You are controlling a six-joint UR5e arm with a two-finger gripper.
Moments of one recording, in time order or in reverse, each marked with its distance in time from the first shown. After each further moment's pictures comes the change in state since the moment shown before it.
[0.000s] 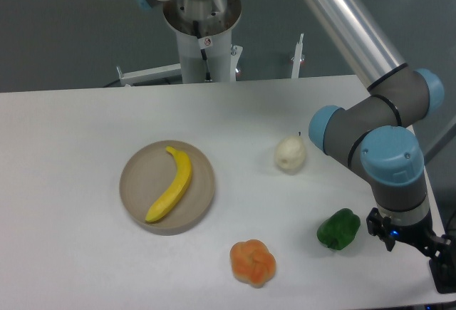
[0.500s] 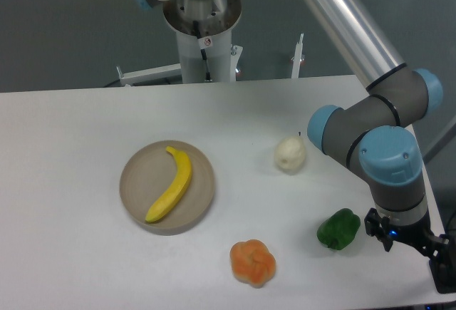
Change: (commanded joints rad) arm -0.005 0.014 -0.026 -0.002 -0.014 -0.020
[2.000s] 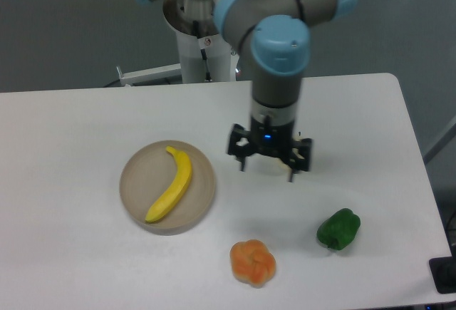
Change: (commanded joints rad) arm -0.190 0.563 -0.696 -0.209 -0.299 -0.621
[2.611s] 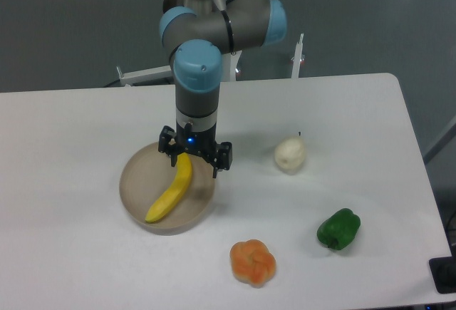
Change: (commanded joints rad) arm -0.118 -0.054 -0.174 0.253 0.012 -0.072
